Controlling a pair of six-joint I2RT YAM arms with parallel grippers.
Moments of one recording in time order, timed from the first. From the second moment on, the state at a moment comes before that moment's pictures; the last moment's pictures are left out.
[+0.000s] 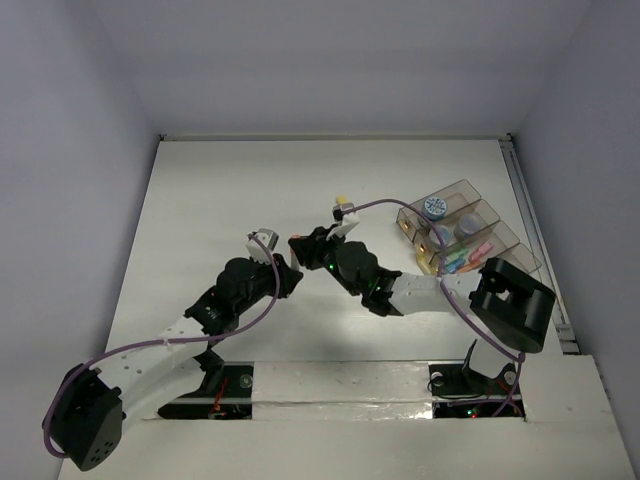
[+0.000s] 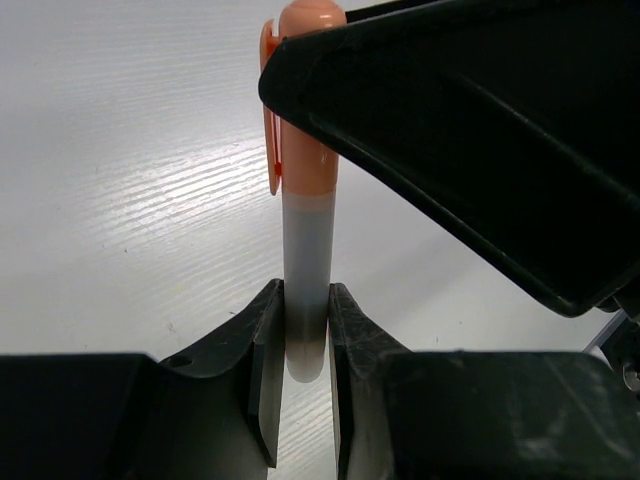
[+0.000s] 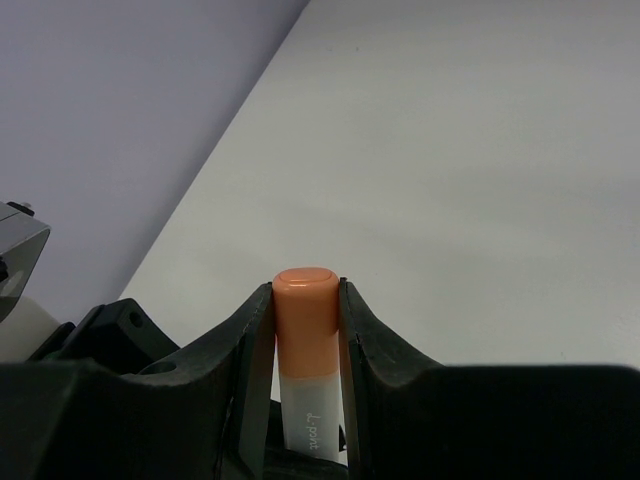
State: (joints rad) left arm -0.64 0.82 0.29 0.21 0.03 -0.48; right arm 1.07 1.64 0.83 0.72 0.37 0.61
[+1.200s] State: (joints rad) left arm -0.59 0.57 0.22 0.40 0.16 -0.59; right arm 0.73 1.71 1.15 0.40 0.50 0.65
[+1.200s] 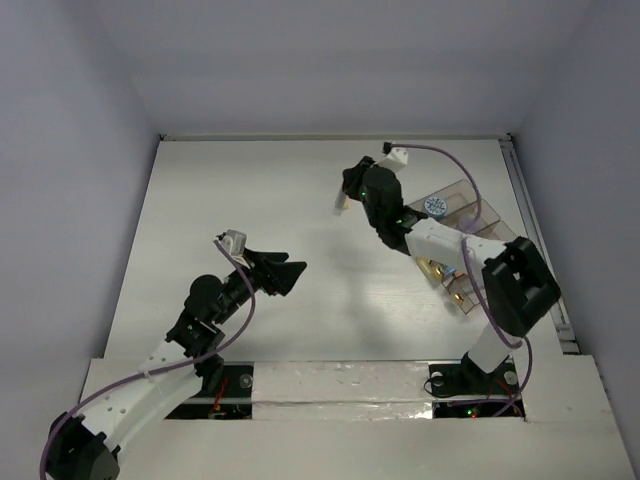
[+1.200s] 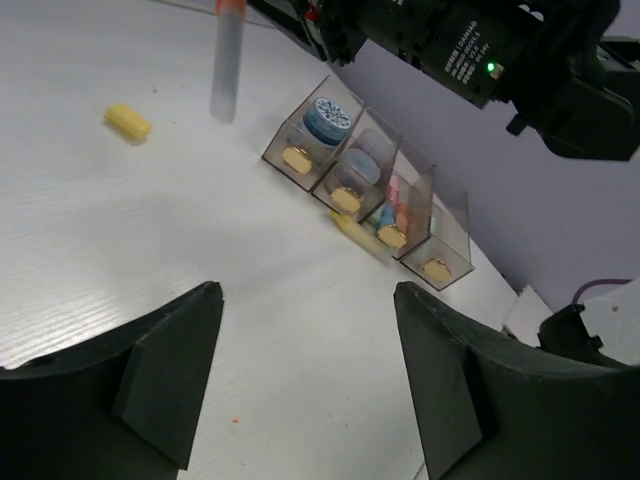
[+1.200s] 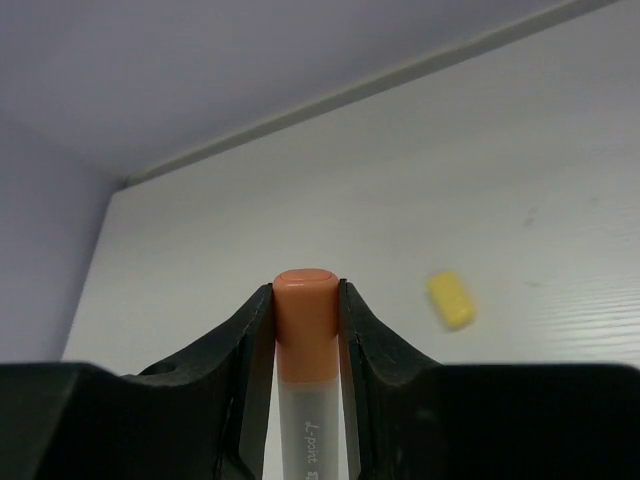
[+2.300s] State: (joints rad) left arm -0.76 0.16 0.11 0.20 0.13 -0.64; right arm -0.16 0.94 0.63 -0.51 0.57 0.76
